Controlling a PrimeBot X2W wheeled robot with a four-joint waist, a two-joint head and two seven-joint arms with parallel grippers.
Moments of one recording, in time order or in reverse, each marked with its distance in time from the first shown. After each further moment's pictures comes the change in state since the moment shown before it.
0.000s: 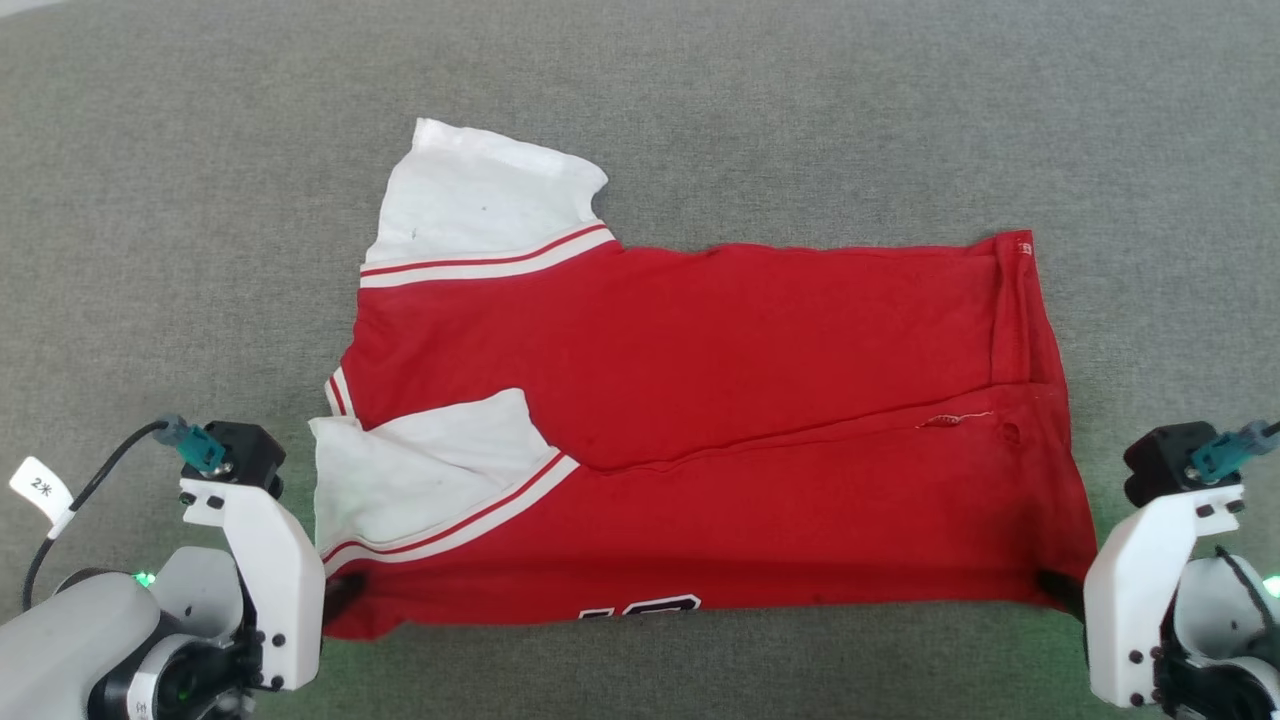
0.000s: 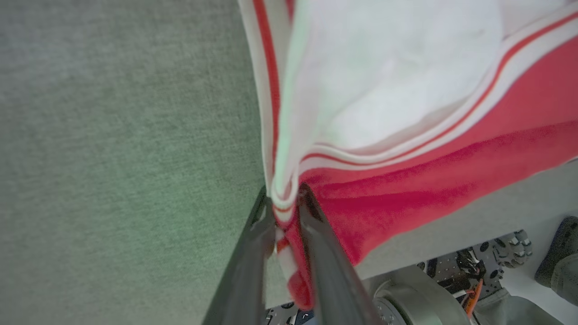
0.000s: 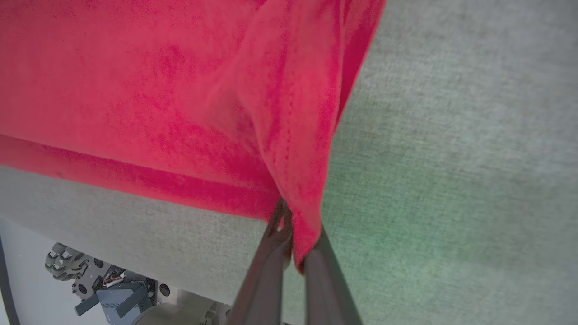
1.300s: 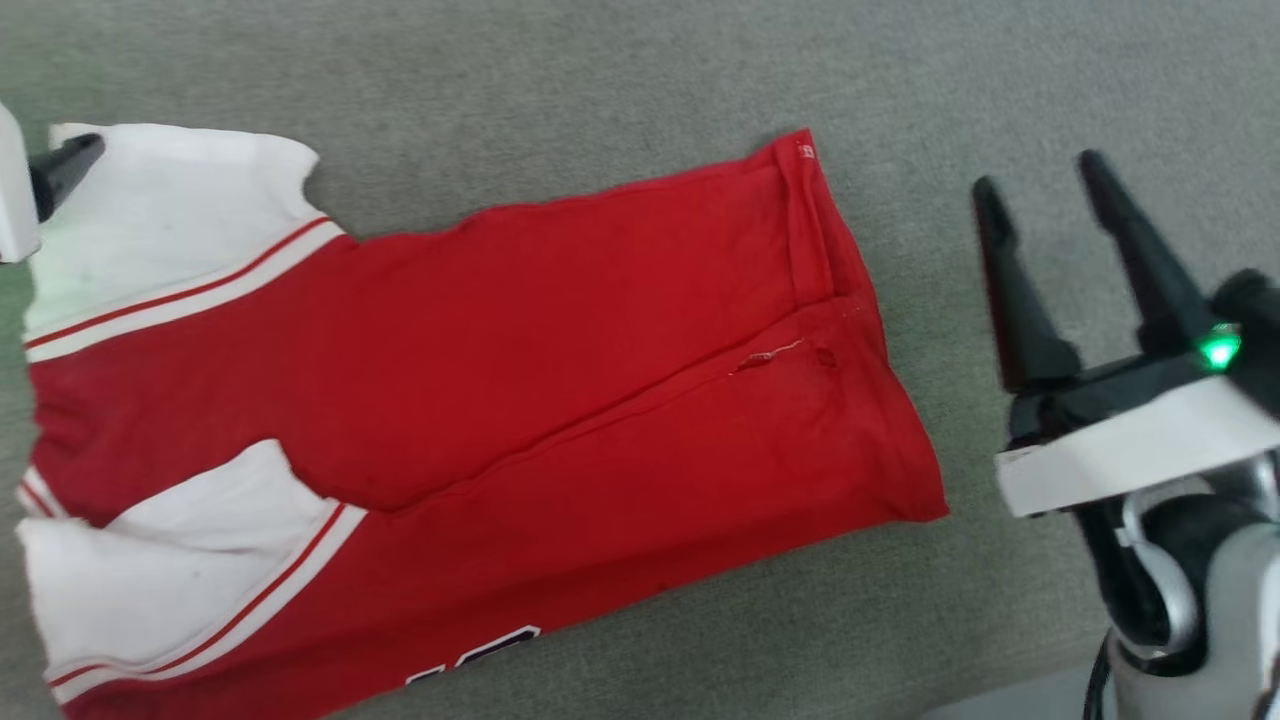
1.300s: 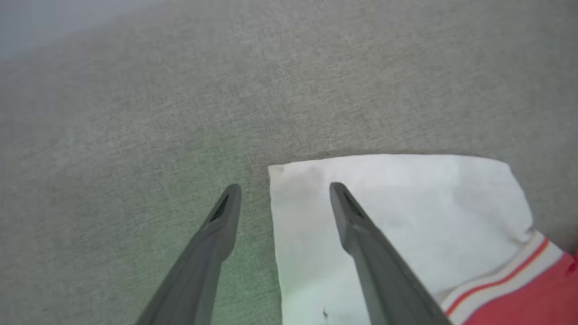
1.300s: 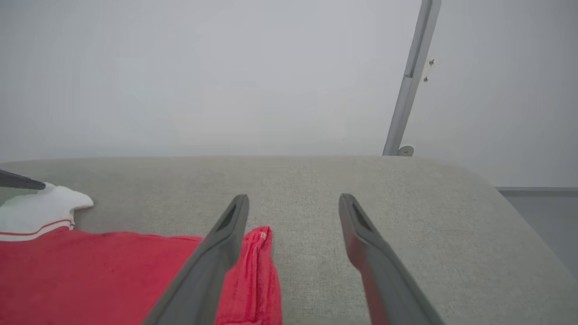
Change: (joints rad) left arm -0.581 -0.069 0.144 0.564 0.202 -0.303 0.086; right arm -0.237 0.141 0.142 -0.088 -0.172 -0.001 -0.956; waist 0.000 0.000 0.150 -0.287
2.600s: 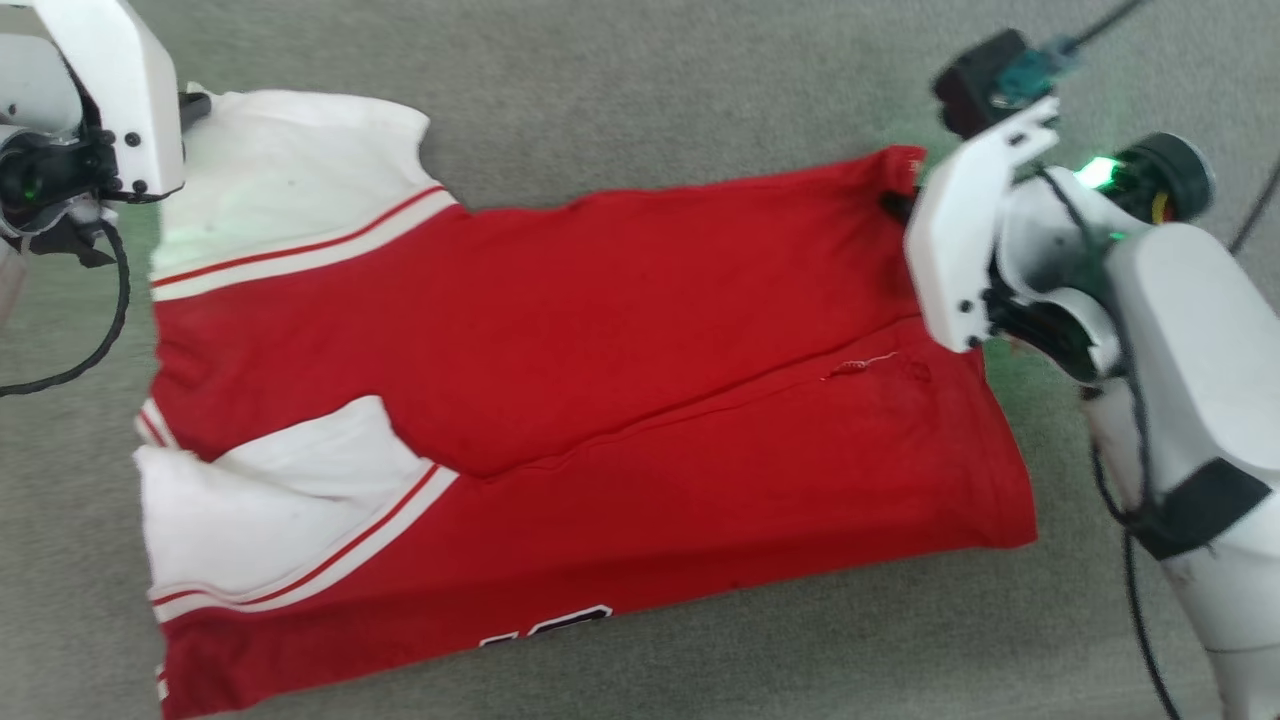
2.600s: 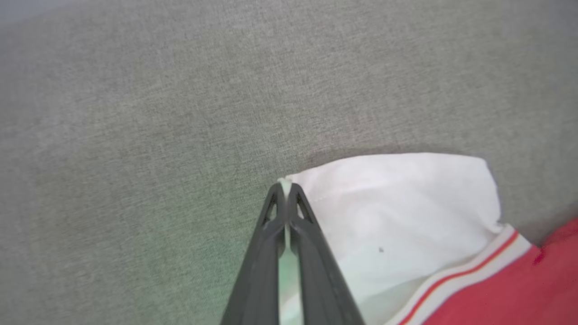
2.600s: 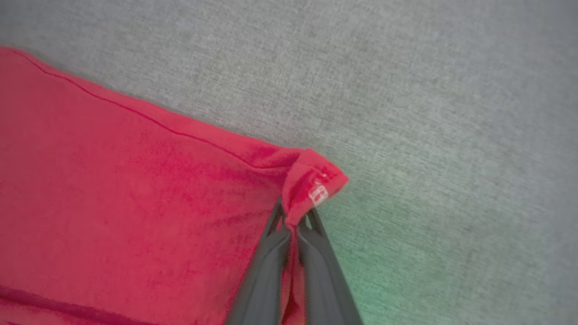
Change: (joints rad) left arm -0.149 -0.267 -0.050 0.296 0.004 -0.096 0.053; right arm -0.571 -0.211 0.354 0.726 0.202 0.001 0.523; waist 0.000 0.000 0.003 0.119
